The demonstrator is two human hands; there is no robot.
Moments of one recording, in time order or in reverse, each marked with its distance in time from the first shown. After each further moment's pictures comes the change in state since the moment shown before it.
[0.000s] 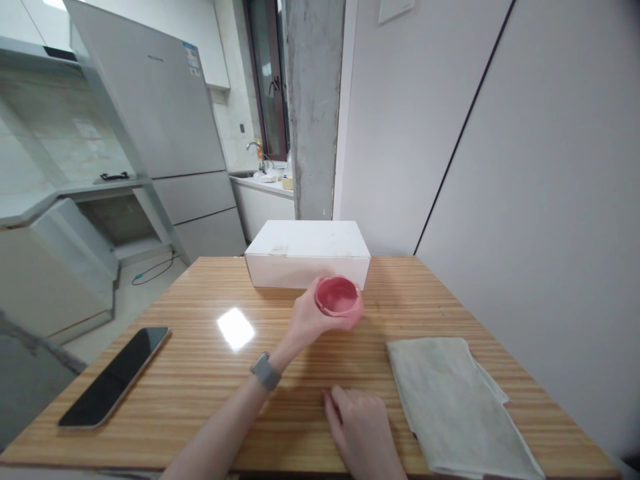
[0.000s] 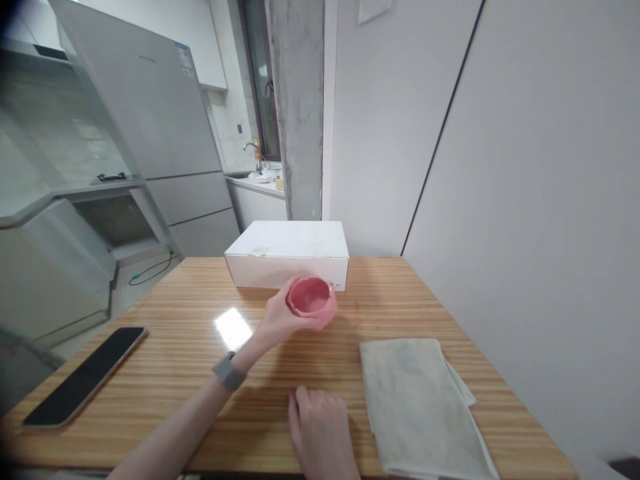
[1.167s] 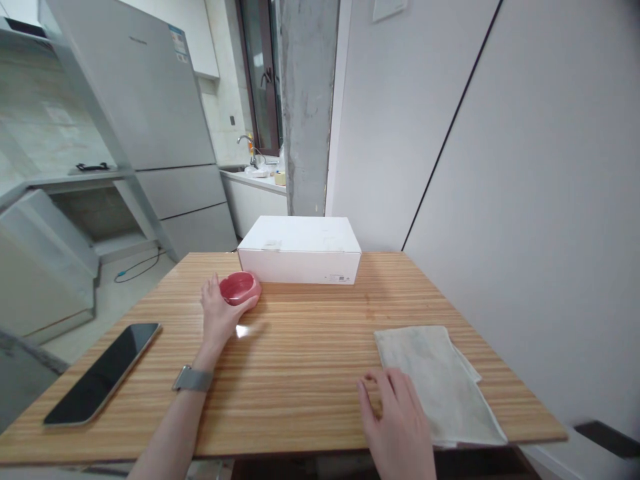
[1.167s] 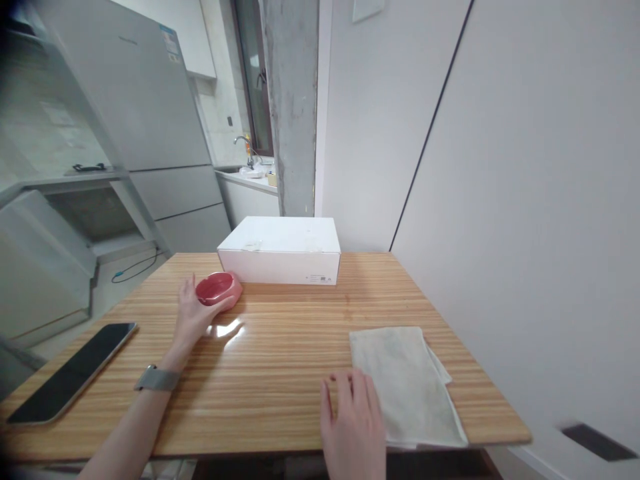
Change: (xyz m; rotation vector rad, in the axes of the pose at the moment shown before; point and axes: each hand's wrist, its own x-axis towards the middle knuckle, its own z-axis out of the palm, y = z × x) left_hand -0.023 -0.090 -0.124 0.510 0.613 -0.161; right_hand -0.024 0.024 -0.043 -0.081 0.328 0.182
